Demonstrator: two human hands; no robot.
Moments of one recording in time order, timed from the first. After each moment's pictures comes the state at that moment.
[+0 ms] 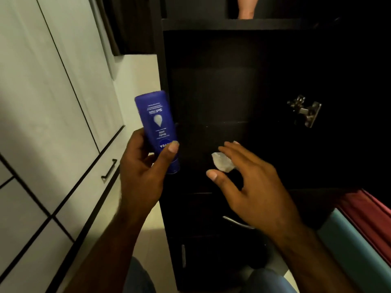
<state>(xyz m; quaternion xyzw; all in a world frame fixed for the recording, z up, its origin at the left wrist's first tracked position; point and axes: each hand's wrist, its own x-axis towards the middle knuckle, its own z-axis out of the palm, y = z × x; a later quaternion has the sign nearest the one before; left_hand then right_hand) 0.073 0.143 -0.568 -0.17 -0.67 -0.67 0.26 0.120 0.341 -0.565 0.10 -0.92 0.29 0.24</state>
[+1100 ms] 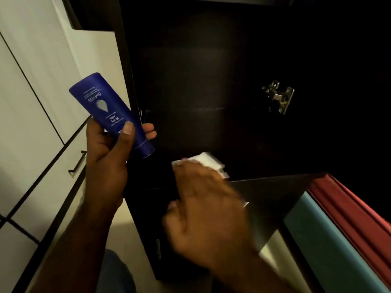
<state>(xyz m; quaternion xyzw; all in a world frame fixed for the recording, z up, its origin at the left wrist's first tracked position) 0.058 0.156 -0.572 -0.17 -0.62 -0.74 0.18 0.152 0.311 -0.597 0.07 -0.96 0.14 0.21</state>
